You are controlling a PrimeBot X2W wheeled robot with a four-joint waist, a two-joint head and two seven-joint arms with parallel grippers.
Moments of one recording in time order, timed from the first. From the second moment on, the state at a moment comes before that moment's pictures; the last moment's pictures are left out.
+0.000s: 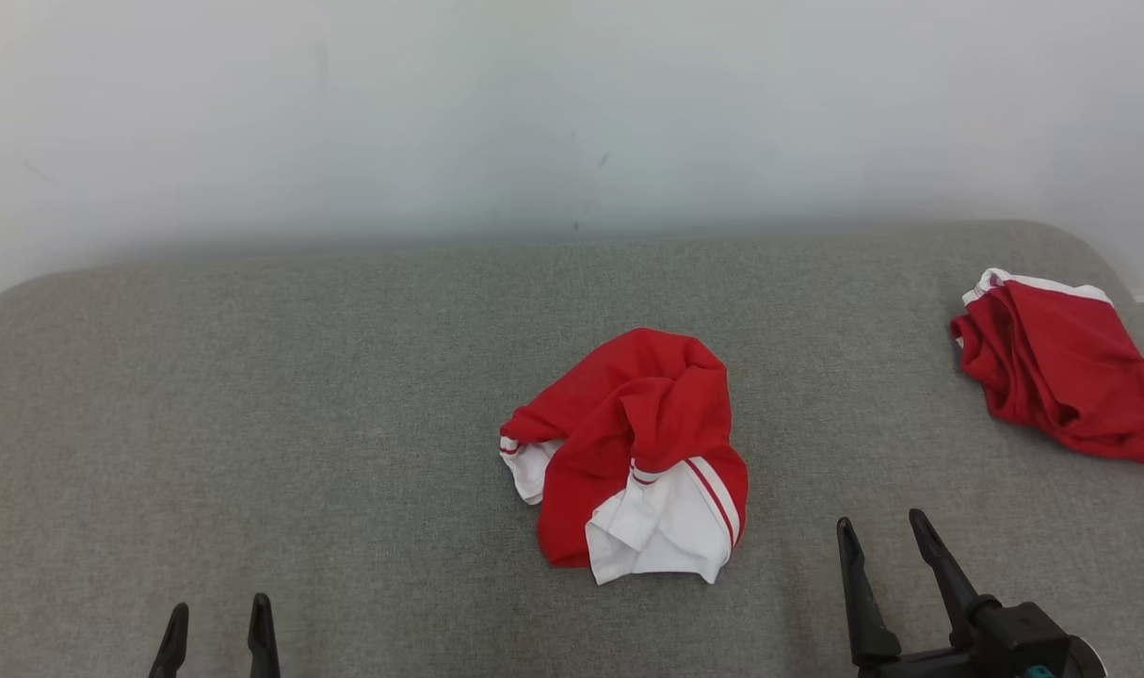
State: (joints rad) left arm 0.20 0.06 0.08 -0.04 -0.22 -0.13 -0.26; right arm 0.02 -0.05 0.03 0.20 0.08 0.13 -0.26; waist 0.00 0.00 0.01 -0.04
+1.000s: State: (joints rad) left arm -0.11 0.18 -0.44 0.22 -0.36 -0.13 -0.10; right arm -0.01 -0.05 0.08 0.21 0.09 0.13 -0.25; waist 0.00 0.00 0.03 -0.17
